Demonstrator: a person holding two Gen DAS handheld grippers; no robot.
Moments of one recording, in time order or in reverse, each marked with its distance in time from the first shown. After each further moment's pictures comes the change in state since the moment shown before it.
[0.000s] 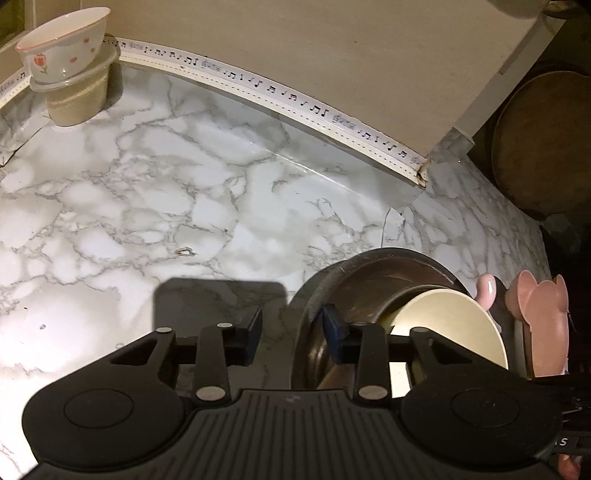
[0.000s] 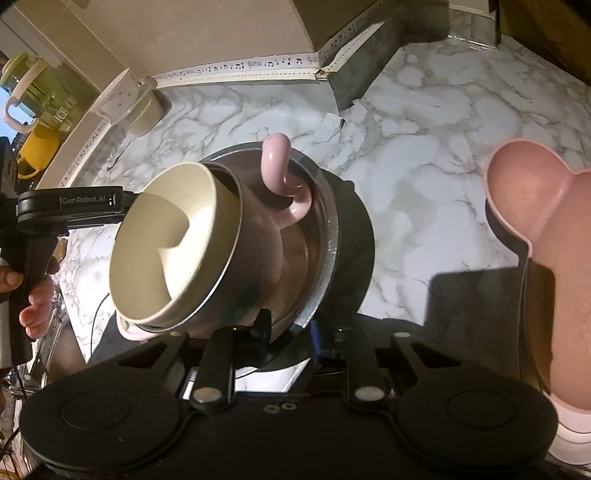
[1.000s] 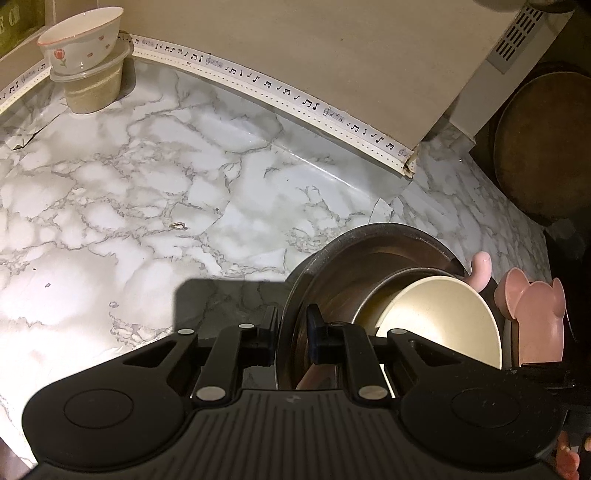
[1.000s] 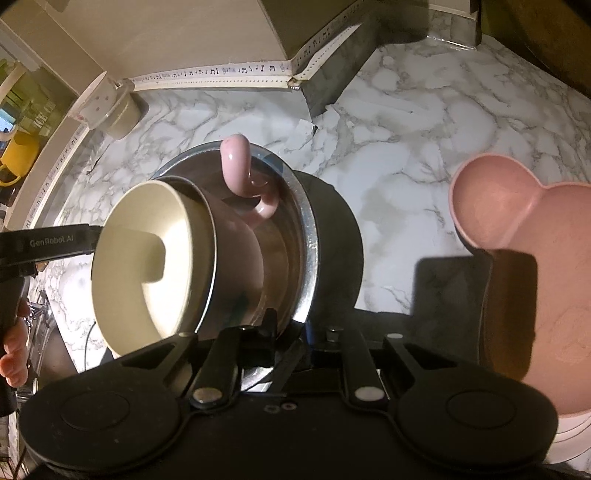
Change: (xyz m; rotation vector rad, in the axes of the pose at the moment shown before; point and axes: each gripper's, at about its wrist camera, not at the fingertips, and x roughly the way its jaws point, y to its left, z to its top) left arm -0.019 -0.028 -0.015 -0.050 0.008 0.051; right arm -0.016 -0.005 0.015 0.012 0.031 -0.067
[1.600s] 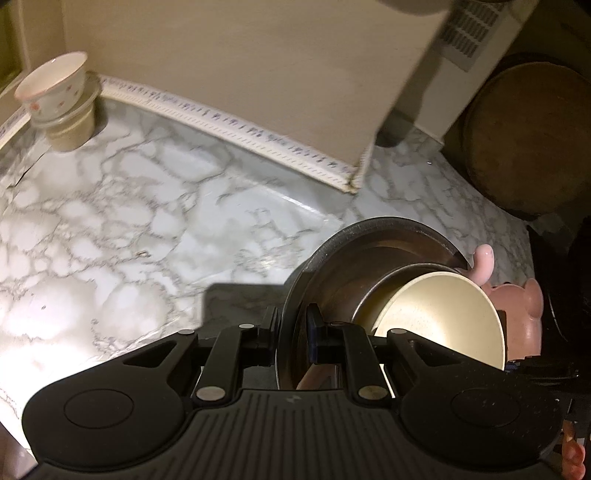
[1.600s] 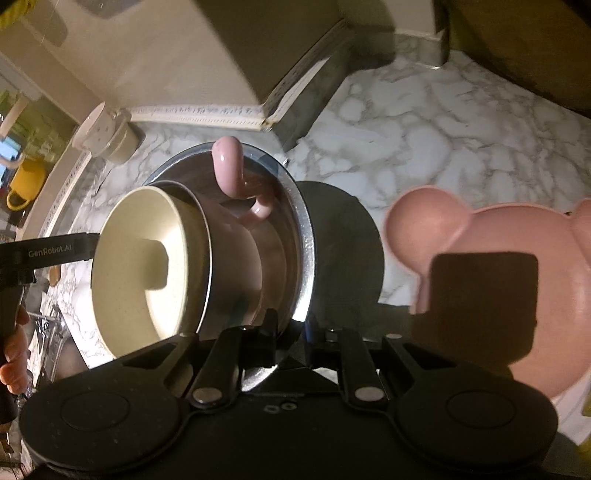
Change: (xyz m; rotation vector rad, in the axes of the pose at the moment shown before) left arm -0.028 -0.064 0.017 0.058 -0.001 0.008; right arm -0.058 -0.032 0.009 0.043 -0.036 -0.001
